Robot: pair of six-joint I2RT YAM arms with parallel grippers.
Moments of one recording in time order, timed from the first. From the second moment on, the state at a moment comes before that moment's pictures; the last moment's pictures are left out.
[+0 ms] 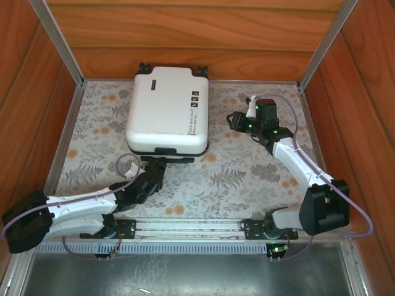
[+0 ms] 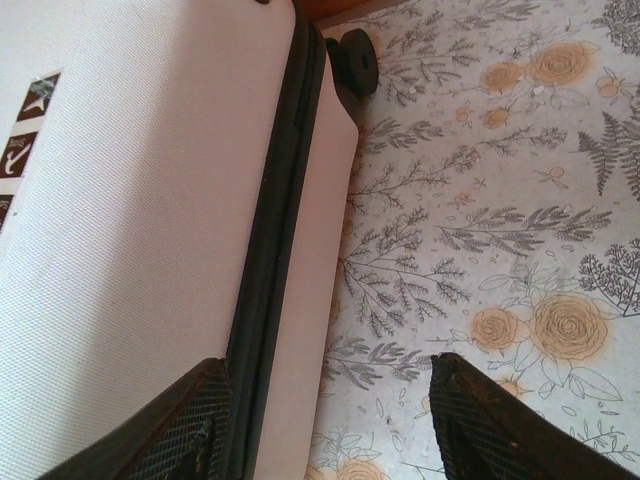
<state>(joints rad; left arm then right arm) -1.03 1.03 0.30 0.12 -0.55 -1.93 0.30 1.34 0.97 -0.25 -0.28 0.40</state>
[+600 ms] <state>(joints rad) -0.94 1.26 0.39 0.26 -0.42 -1.97 0.30 1.37 0.97 -0.24 -0.31 0.38</state>
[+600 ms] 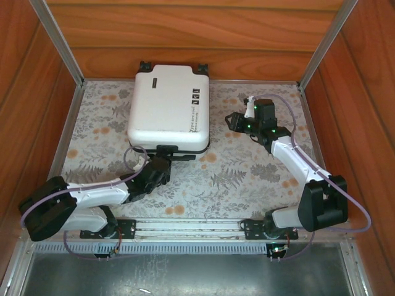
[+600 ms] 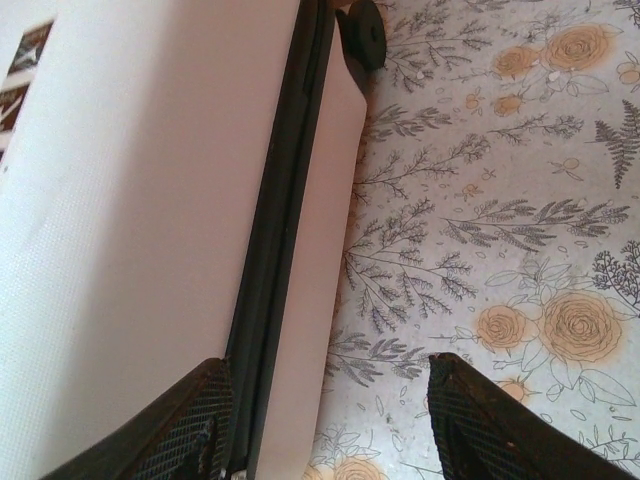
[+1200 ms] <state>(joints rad) -0.90 1.45 0.44 0.38 -0.43 -2.03 0.30 1.37 0.91 -0.20 -0.36 0.34</state>
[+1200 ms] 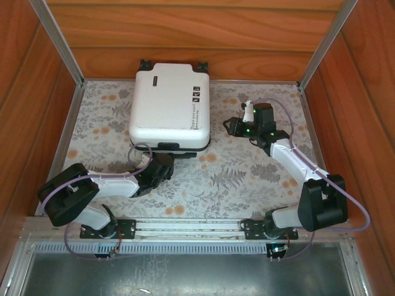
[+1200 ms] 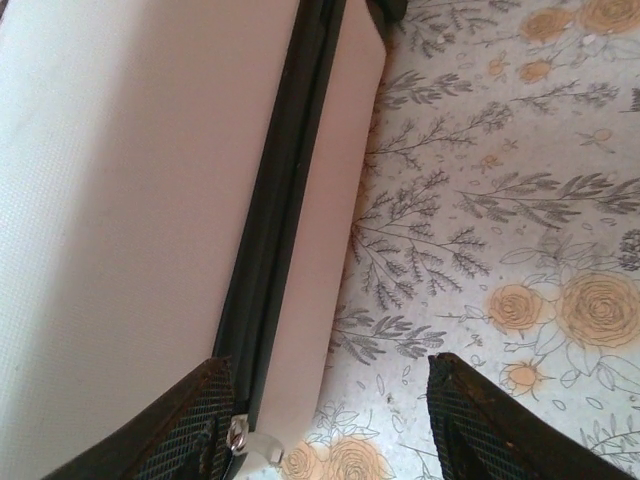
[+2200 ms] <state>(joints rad) -0.81 1.43 0.23 0.68 -0.34 -2.00 0.37 1.29 0.45 0.28 -0.61 0.16</state>
